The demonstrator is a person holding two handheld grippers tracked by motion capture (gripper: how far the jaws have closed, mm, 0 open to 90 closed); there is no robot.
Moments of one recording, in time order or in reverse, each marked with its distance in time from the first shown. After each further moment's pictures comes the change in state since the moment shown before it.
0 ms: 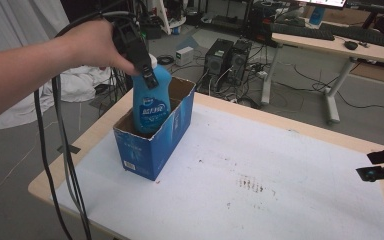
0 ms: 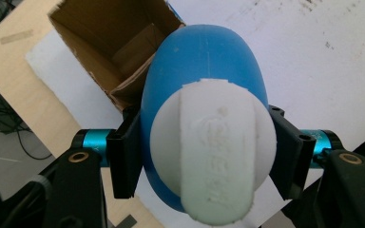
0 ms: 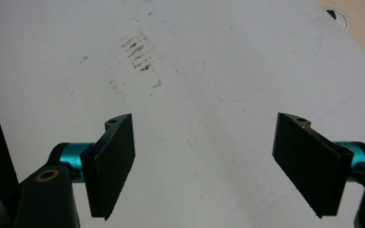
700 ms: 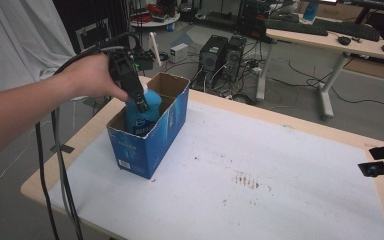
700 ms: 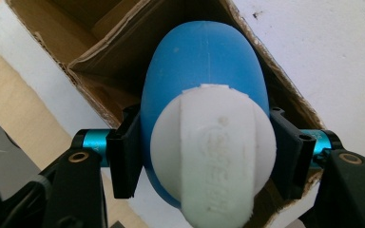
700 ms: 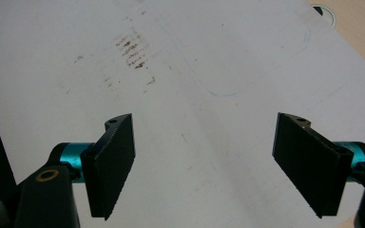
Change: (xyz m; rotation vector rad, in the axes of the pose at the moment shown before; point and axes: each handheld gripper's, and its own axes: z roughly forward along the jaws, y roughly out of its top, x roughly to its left) left arm 0.003 -0.023 0.063 0.052 -0.009 -0.015; right arm -0.002 -0.008 -0.009 -0.009 -0.022 0.017
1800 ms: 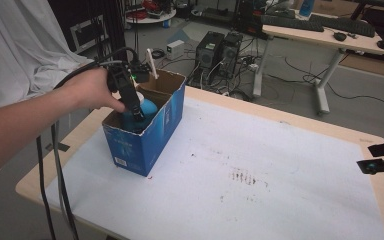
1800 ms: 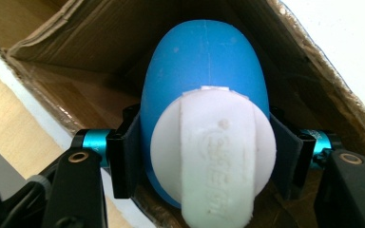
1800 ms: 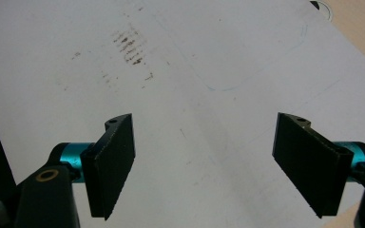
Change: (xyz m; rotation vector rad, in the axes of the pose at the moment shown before) left arm -0.002 -0.008 0.034 0.022 -0.007 0.021; right arm 0.000 -0.006 -0.003 0.004 -0.011 0.008
